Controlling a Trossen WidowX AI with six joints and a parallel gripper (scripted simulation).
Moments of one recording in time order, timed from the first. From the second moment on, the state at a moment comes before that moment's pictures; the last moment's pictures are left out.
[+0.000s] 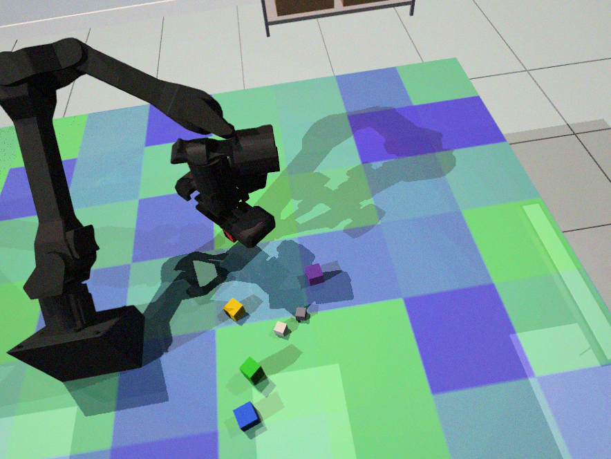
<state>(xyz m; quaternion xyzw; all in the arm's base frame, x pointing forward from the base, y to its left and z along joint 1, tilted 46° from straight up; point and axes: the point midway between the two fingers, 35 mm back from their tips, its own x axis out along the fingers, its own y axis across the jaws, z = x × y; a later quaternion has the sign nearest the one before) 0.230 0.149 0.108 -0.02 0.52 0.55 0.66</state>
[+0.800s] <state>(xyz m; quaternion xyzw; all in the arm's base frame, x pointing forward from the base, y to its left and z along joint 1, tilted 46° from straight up) 0.246 0.098 0.150 -0.02 0.51 0.55 0.66</state>
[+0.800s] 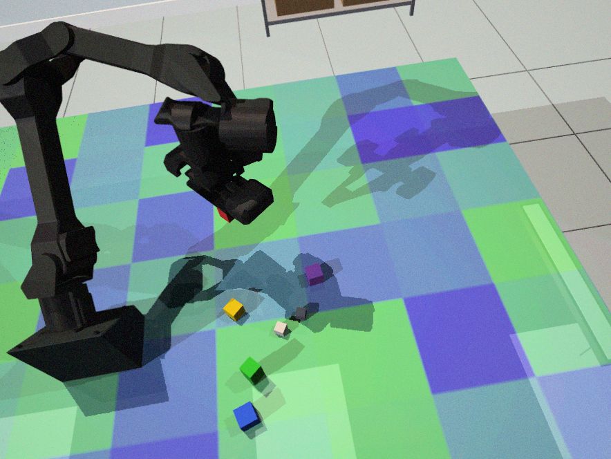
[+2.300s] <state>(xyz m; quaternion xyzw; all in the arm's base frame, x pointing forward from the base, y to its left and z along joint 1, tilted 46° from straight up) 0.285 -0.054 -0.027 -0.03 0.52 0.54 0.66</state>
